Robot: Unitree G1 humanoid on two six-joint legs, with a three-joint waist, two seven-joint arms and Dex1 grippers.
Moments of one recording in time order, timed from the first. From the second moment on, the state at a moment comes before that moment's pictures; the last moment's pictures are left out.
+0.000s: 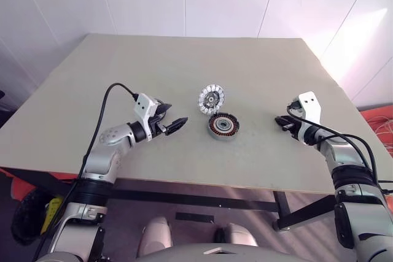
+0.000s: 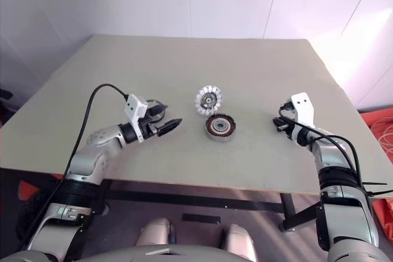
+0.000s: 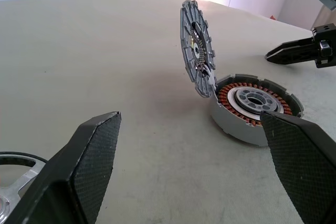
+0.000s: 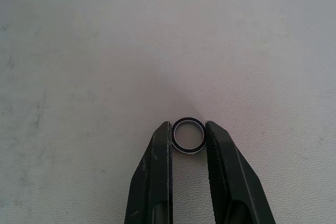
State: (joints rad) left arm -0.35 0.33 -0.03 0.11 -0.35 0.31 -0.77; right arm -0.49 -0.61 -0.11 0.71 0.15 0.22 0.65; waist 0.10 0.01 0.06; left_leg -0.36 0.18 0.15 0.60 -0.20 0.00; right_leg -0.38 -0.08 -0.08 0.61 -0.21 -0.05
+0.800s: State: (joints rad) left arm -0.36 0.32 -0.01 0.11 -0.33 0.36 -0.69; right arm -0.41 -0.41 0.13 0.12 0.28 0.55 0.79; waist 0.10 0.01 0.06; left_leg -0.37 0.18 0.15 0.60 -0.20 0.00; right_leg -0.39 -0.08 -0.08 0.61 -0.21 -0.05
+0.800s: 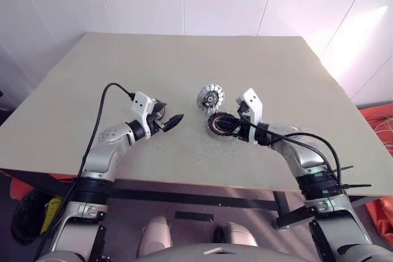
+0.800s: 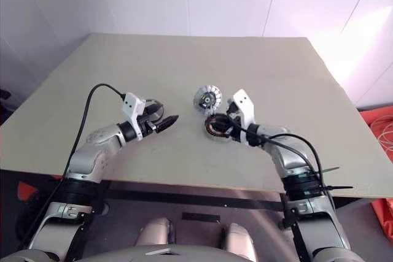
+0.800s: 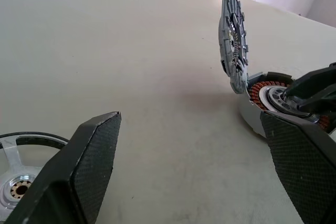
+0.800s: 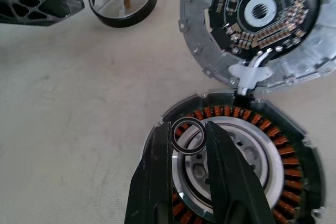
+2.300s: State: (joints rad) left arm -0.36 0.33 -0.01 0.11 -0.31 0.33 -0.68; right arm -0.42 -0.47 0.13 0.16 0.20 0.49 0.80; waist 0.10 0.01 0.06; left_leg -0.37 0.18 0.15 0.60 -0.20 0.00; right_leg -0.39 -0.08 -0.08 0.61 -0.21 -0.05
